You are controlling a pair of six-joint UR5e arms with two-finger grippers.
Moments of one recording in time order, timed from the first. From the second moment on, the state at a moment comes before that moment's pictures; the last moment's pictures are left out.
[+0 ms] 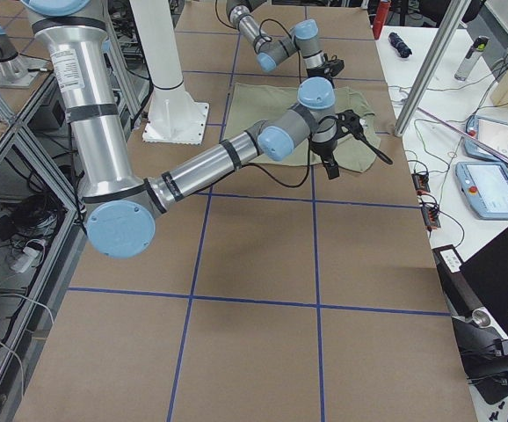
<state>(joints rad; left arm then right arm) -0.70 -2.54 -1.25 -2.05 -1.79 -0.66 1.20 -1.29 1.83 -1.34 2.26 0.45</state>
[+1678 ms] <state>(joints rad) -1.07 -1.95 -1.86 -1.77 -2.08 -0.28 0.58 -0.50 0.98 -1.39 1.42 0.70</state>
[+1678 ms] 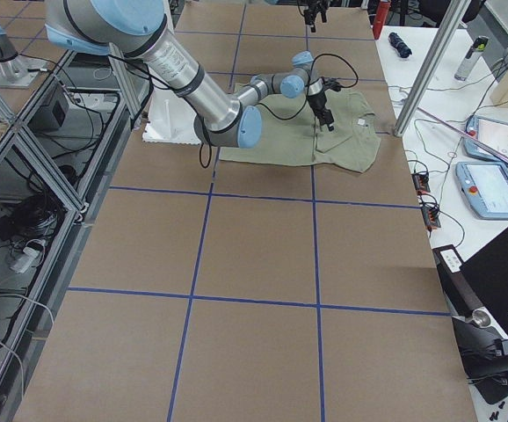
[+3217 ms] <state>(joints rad) -1.07 -1.95 -1.86 -1.77 -2.08 -0.29 0.54 -0.51 0.98 -1.40 1.39 0.71</state>
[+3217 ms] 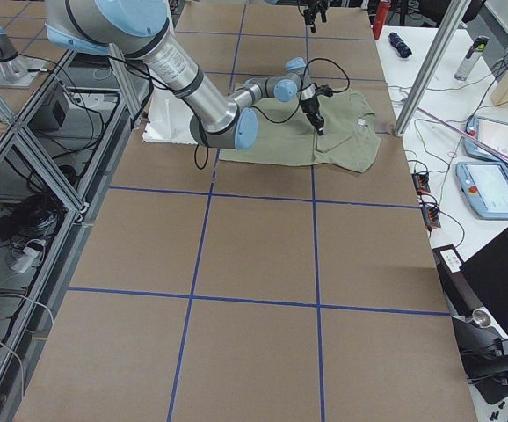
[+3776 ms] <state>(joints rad) -1.07 -1.95 -1.87 -1.77 -2.08 -0.29 0.64 -0.53 1.01 -1.40 1.40 0.63</state>
